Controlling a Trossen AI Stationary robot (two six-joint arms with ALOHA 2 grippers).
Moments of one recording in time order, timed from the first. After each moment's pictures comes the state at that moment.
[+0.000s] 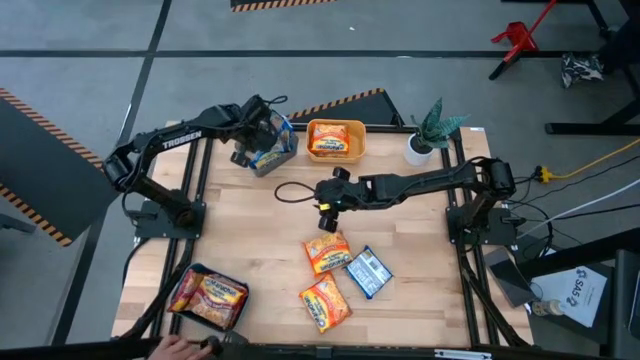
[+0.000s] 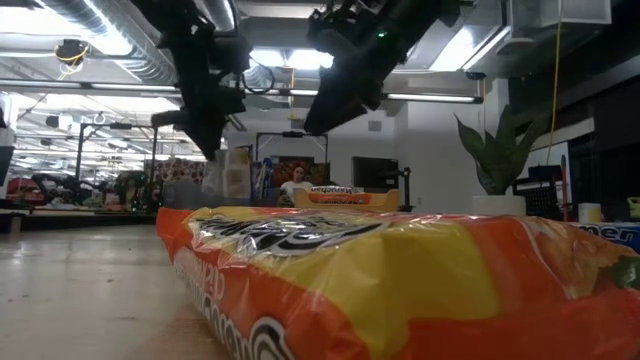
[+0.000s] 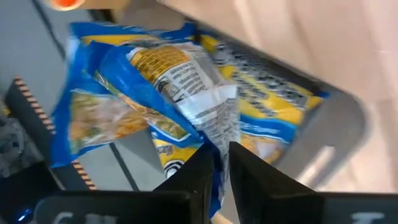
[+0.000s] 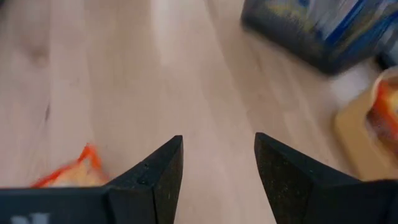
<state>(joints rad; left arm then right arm) 0.71 1.44 1.12 -0.81 -0.14 1.18 0.02 1.79 1.32 -0.33 0.24 0.13</state>
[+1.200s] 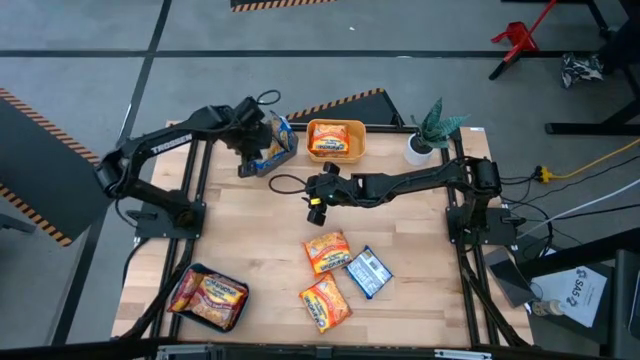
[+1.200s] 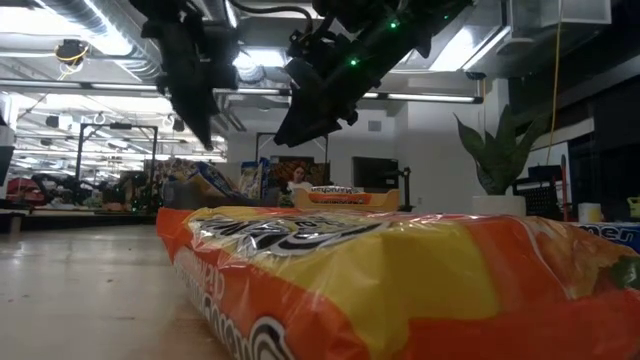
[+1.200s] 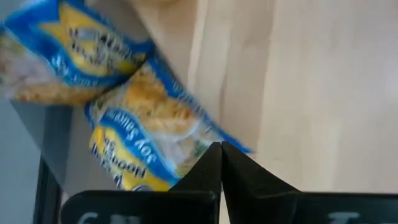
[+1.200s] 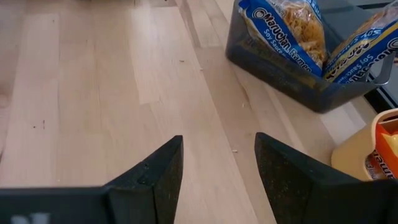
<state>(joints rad) 0.70 1.36 1.11 -0.93 0.15 0.55 -0.02 1.89 1.32 -0.11 0.26 0.07</state>
